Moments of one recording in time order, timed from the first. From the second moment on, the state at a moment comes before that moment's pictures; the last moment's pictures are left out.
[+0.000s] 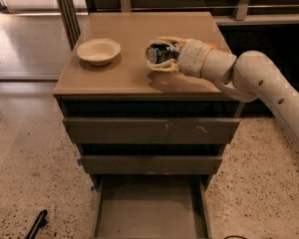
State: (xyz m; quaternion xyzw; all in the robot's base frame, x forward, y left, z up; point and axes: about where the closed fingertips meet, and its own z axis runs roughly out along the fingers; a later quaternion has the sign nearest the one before) arm 0.703 -0.053 0.922 -0.57 0.40 -0.01 0.72
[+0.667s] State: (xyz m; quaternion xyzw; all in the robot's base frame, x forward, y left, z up) arm 0.723 -0.047 0.916 -0.55 0.40 0.01 0.73
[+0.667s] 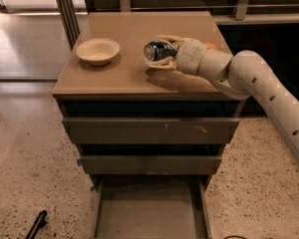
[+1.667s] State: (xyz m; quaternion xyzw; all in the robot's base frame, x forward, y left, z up) arm 0.723 -0.047 0.916 -0.55 0.40 0.01 0.73
